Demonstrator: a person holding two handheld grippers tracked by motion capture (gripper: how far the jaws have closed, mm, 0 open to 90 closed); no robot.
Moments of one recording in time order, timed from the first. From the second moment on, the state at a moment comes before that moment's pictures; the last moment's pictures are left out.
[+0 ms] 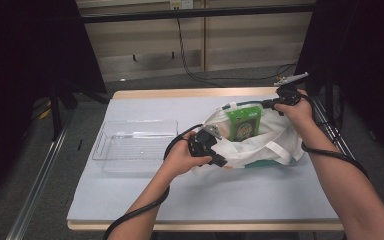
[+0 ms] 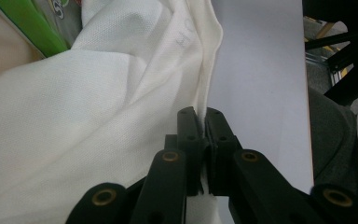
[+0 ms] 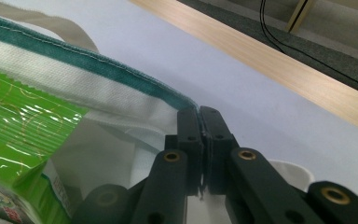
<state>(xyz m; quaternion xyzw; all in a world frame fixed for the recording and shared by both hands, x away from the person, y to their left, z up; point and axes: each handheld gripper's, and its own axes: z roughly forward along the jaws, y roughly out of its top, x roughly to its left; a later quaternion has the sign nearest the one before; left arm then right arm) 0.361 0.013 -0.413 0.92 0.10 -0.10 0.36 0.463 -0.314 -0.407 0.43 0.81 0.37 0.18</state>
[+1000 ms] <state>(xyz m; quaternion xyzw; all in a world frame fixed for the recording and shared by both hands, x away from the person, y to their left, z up) 0.362 0.017 -0.411 0.92 0.10 -0.11 0.37 0.457 -0.320 -0.407 0.43 0.80 0.37 0.19</state>
